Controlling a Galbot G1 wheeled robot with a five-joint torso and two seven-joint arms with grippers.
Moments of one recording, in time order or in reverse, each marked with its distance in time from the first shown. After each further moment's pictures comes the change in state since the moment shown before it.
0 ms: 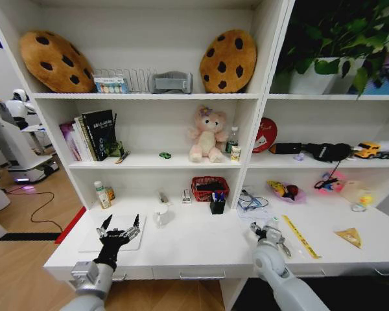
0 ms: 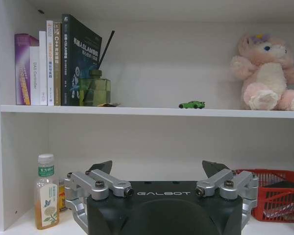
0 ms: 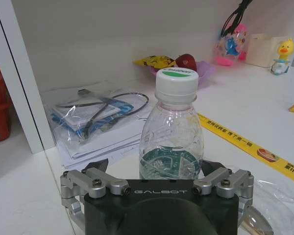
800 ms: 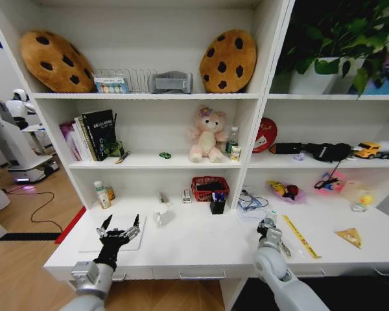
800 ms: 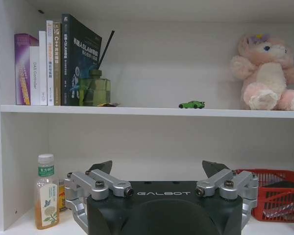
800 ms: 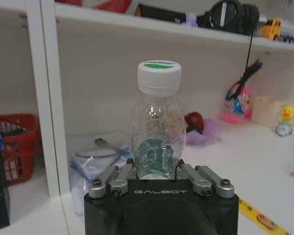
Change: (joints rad) left arm 0.000 0.000 0.000 0.000 0.000 0.000 0.000; right arm -0.064 -0.024 0.028 0.158 -0.217 0.013 -0.064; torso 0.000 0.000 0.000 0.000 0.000
